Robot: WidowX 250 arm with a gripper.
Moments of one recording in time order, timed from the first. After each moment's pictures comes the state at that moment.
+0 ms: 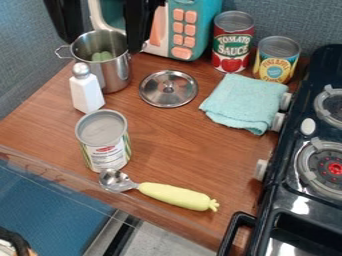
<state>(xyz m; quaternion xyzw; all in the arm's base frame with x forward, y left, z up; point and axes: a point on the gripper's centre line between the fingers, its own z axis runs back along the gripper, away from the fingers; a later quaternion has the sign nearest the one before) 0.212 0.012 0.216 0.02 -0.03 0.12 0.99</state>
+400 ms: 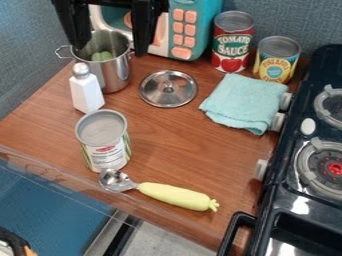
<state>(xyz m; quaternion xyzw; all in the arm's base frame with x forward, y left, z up) 0.236 0.026 0.199 0.01 -0.02 0.16 0.99</state>
